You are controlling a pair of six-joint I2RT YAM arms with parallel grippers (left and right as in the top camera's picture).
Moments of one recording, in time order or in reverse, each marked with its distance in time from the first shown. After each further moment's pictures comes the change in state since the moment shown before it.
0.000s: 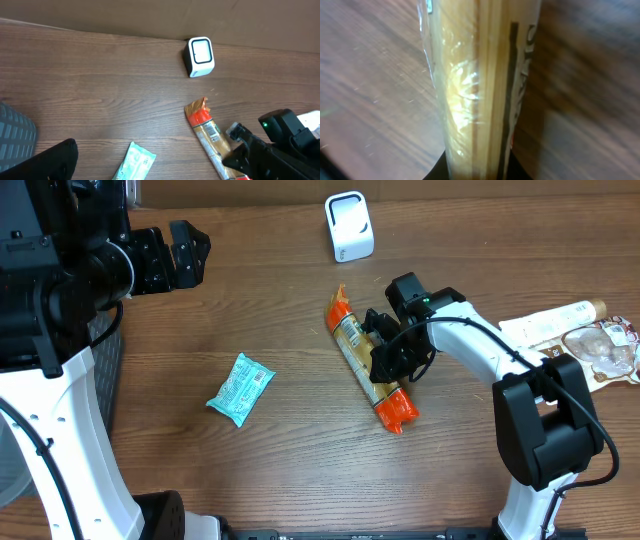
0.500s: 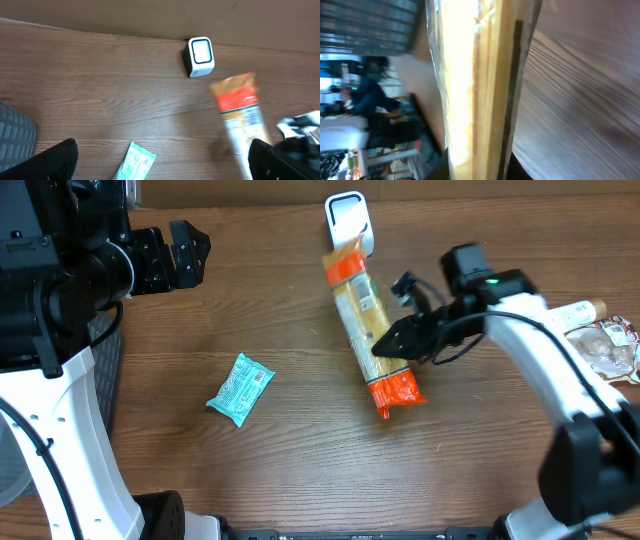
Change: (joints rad) left arm 0.000 0.000 0.000 0.000 0.000 0.000; right arm -0.167 -0.236 0.046 -0.107 -0.483 -0.065
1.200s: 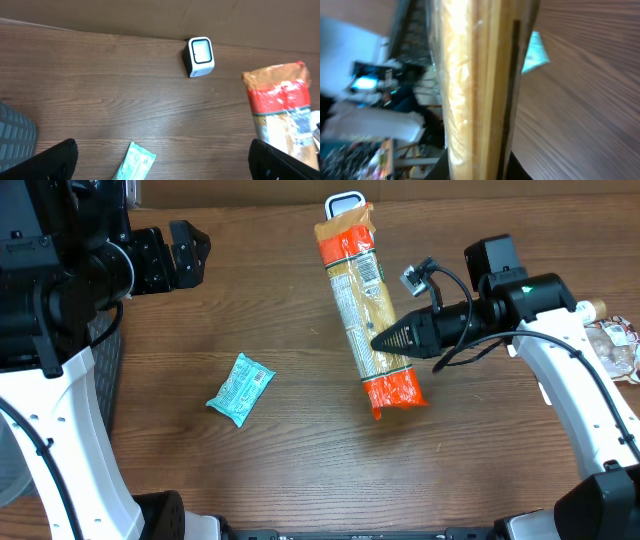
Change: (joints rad) left arm 0.000 0.000 0.000 0.000 0.000 0.000; right arm -0.016 -0.129 0.031 -0.034 -0.133 0.077
